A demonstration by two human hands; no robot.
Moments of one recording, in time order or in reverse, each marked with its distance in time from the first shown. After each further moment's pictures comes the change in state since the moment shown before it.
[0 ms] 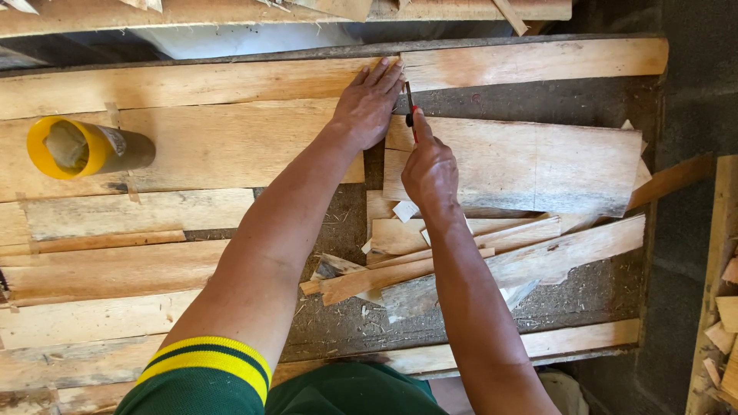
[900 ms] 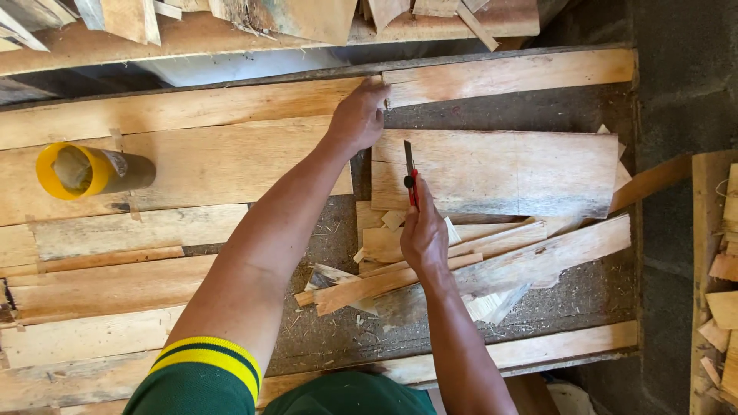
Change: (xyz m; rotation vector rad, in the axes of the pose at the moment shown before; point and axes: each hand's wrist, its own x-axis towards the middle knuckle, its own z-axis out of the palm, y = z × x) left_hand 0.020 0.000 0.024 -0.560 0.356 -0.071; right_hand -0.097 0.007 -0.022 0.280 0.018 0.128
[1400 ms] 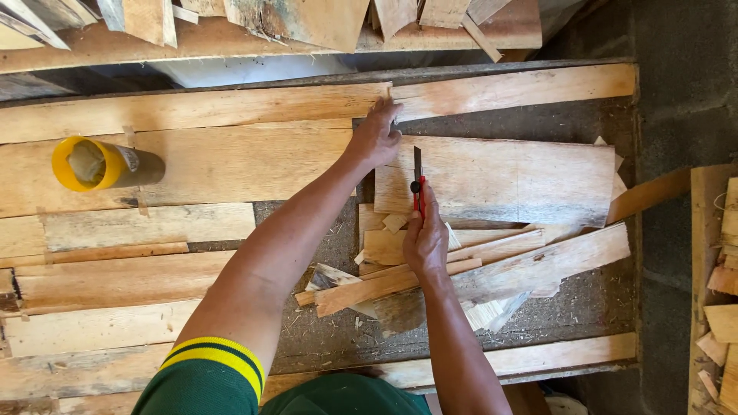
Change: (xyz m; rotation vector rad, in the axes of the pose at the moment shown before) left_hand -0.014 0.030 0.012 -0.228 -0.108 -0.193; right_hand -0.008 0.016 0.009 0.085 0.073 0.021
